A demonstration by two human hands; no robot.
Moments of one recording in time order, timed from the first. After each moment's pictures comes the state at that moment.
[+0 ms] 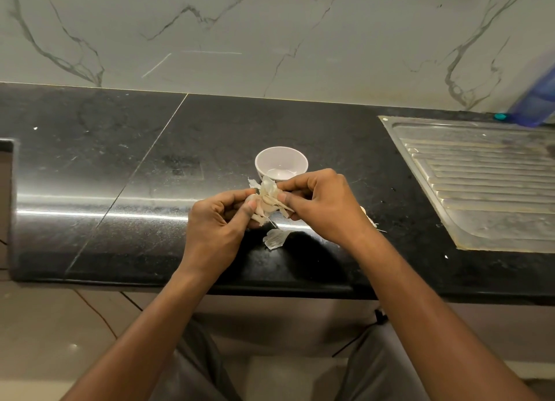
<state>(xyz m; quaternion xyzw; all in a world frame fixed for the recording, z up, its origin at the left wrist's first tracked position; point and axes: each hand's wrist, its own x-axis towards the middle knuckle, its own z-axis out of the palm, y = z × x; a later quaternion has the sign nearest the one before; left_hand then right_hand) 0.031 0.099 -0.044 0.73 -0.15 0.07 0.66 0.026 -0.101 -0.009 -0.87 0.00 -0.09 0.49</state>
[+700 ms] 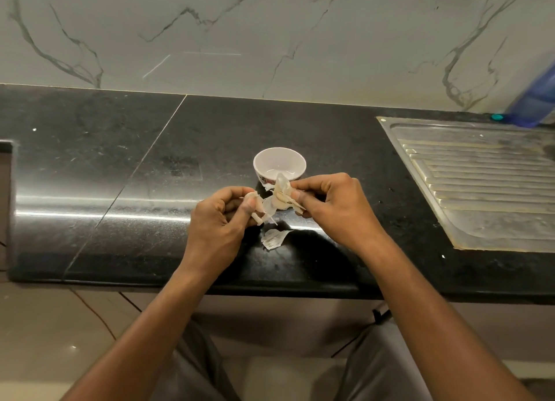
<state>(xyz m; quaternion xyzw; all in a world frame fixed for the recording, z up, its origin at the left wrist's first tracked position) 0.032 0.098 -0.043 0.73 -0.14 0.04 0.67 0.011 -0.118 -0.006 -0.87 0.00 -0.11 0.48</state>
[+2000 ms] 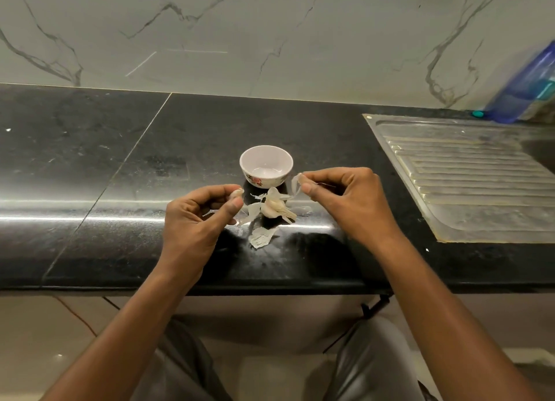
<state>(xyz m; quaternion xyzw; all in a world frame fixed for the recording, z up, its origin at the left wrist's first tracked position) 0.030 0.105 -0.041 0.67 -0.14 0.04 0.73 -0.011 -0.145 0.008 -0.85 0.03 -0.18 0.49</state>
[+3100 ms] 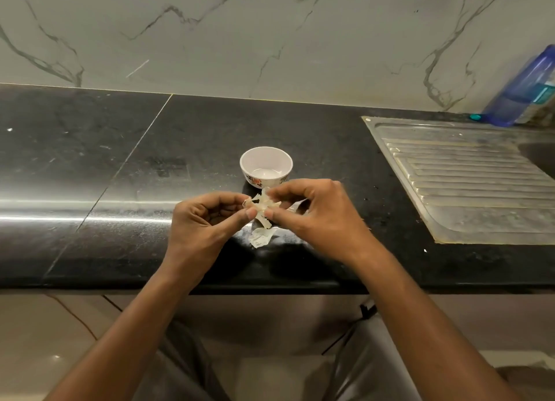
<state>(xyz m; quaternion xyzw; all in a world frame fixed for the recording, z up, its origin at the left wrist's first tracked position) 0.023 0.102 -0.035 0.65 -0.22 0.02 0.72 -0.017 -0.107 0.010 -0.89 -0.06 -0.12 0.43</state>
